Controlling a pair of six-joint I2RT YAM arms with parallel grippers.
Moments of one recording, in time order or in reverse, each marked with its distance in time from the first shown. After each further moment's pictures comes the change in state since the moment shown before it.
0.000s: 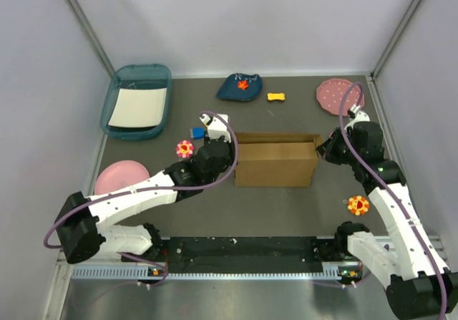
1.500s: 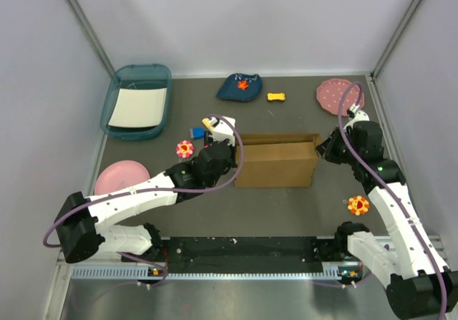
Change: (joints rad) left arm -0.033 -0.003 0.000 0.005 -0.034 0.135; right arm 0.001 0.001 0.000 0.011 -0.001 -0.008
